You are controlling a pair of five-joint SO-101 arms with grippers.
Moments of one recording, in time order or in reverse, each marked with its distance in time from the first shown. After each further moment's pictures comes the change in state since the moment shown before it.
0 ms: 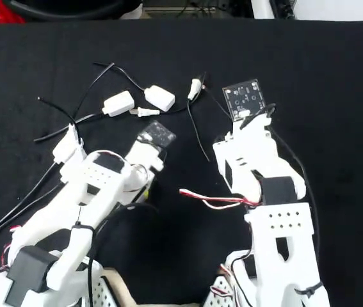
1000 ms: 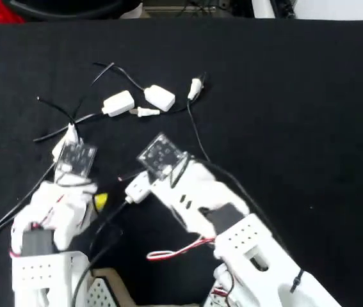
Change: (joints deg) left arm -29.6 -72.3 31.3 15.9 -8.3; right arm -28.8 -0.5 24.4 -34.4 7.6
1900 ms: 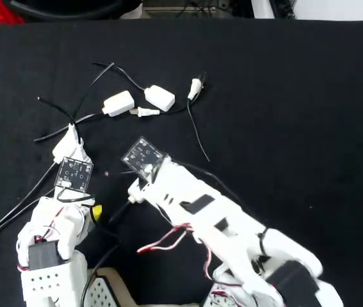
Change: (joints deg) left arm -4.0 -13.2 12.3 1.8 -1.8; right arm -2.9 29.9 -3.4 -16.1 -0.6
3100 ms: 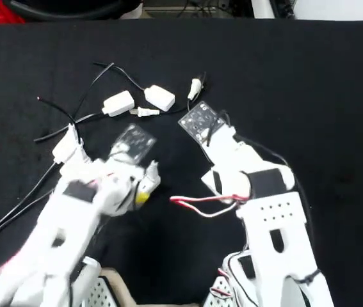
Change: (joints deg) left arm 29.7 67.3 -33.5 -22.3 6.5; right arm 25.7 -24.3 -24.3 66.6 12.7
